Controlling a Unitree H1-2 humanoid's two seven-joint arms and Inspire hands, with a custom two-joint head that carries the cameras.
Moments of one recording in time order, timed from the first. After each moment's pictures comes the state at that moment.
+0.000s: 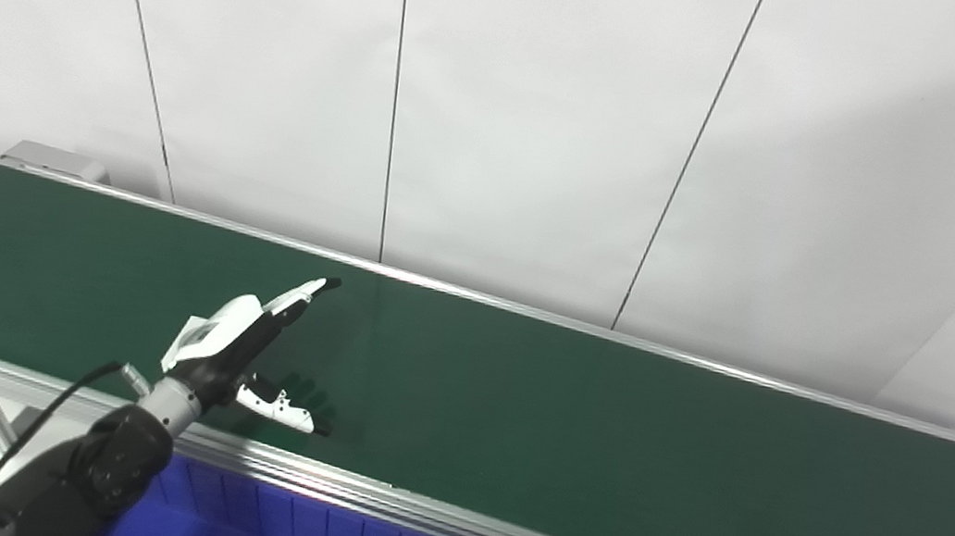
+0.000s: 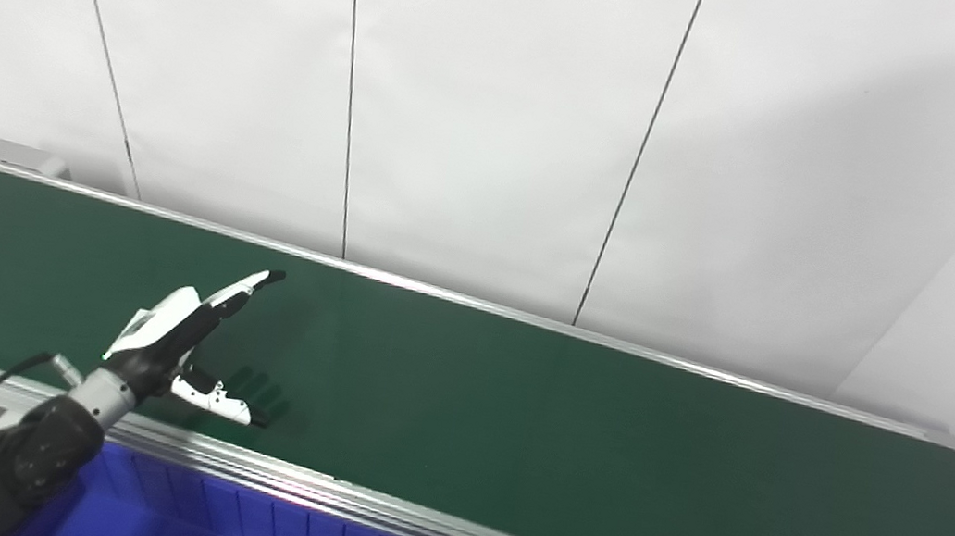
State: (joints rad) left arm -0.38 0.47 -0.29 0.60 0.39 -0.38 0.14; right arm 0.27 -0.18 0.33 0.13 -0.11 -0.42 -0.33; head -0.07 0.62
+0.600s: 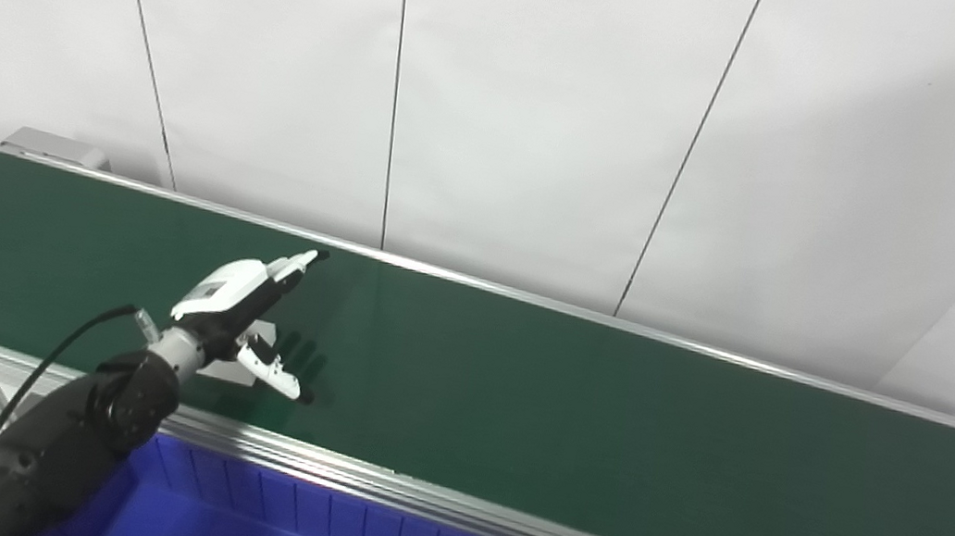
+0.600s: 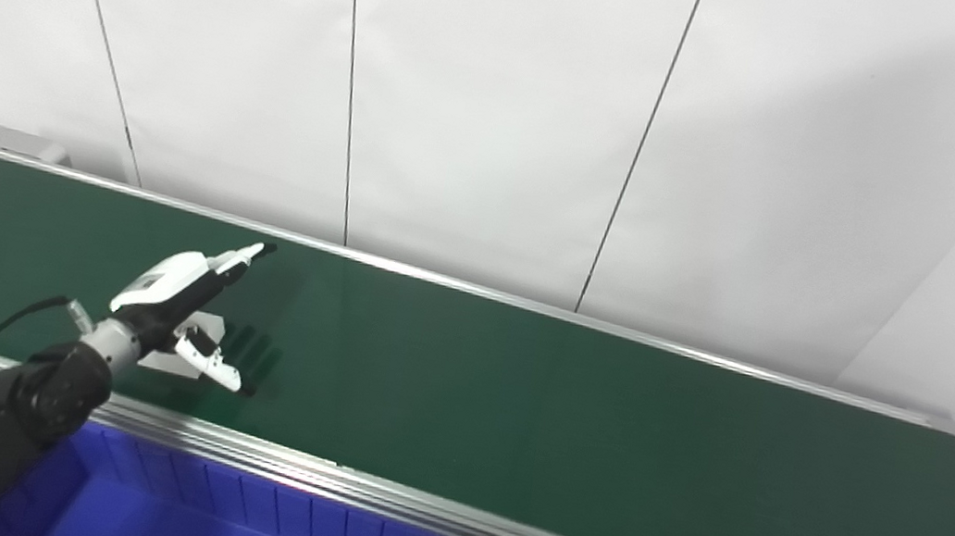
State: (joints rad) left arm -0.46 0.48 -0.28 0.64 0.49 -0.22 0.02; right arm 0.27 -0.21 0.33 0.12 -0.10 -0.42 -0.32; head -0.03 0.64
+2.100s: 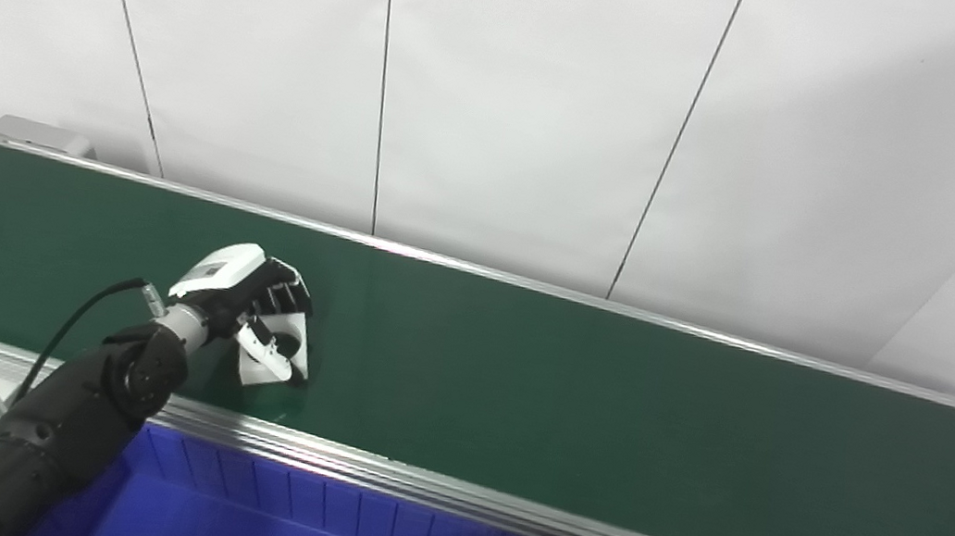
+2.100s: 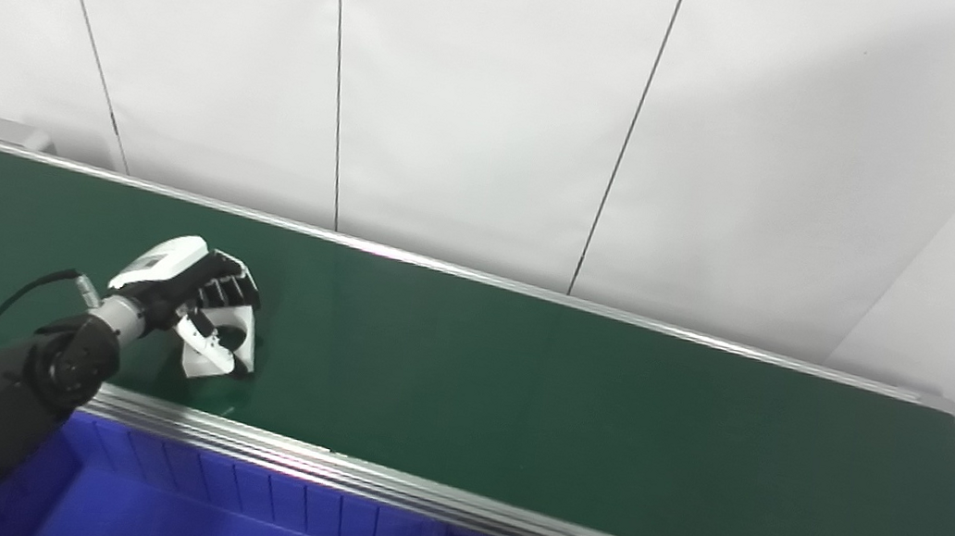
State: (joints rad) left arm -0.46 0.45 -0.24 0.59 0.52 -0.12 -0.02; right arm 0.29 -0.18 0.26 0.09 -0.06 -0.42 -0.23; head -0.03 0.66
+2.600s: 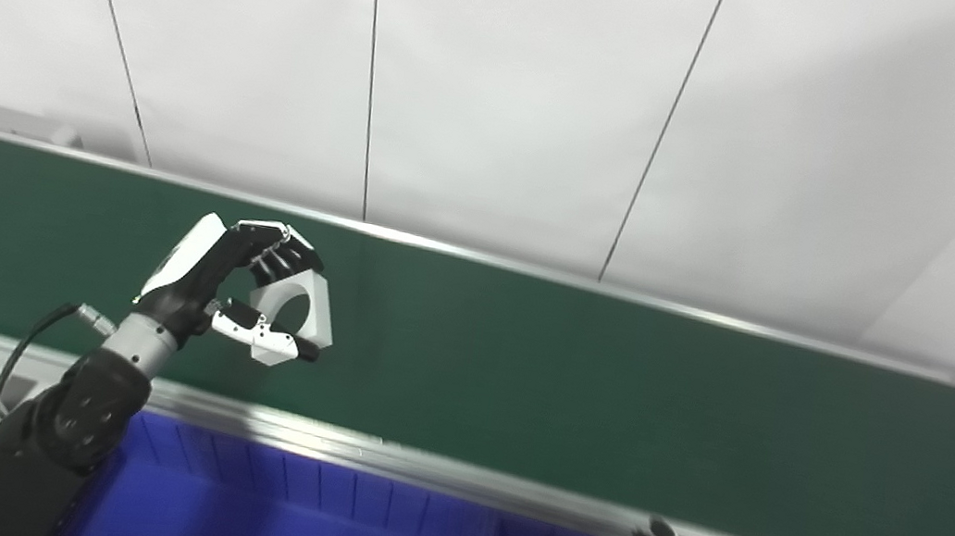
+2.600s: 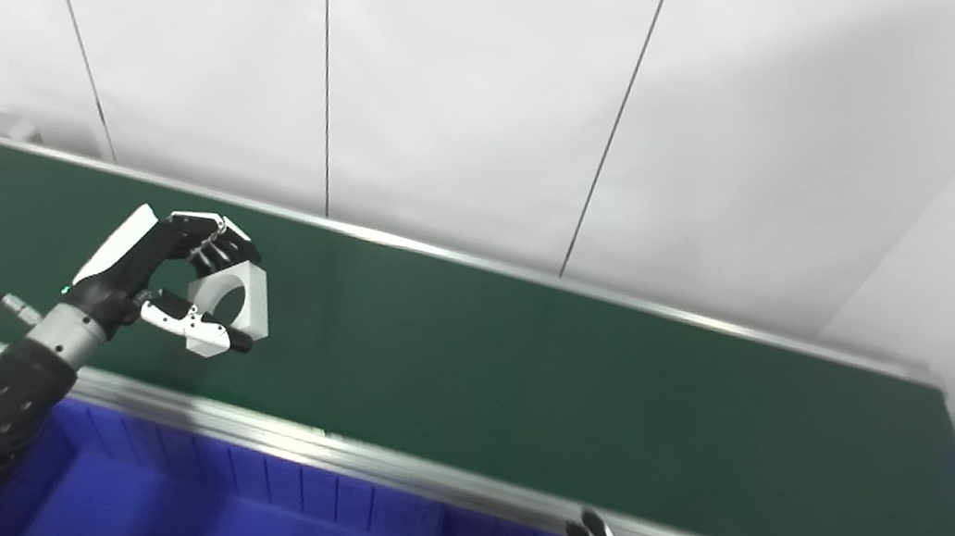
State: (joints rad) left arm -0.22 0.38 -0.08 0.27 0.21 -0.39 -0.03; right arm 0.30 -0.16 0.28 0.06 -0.11 -0.42 -0.24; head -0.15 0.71
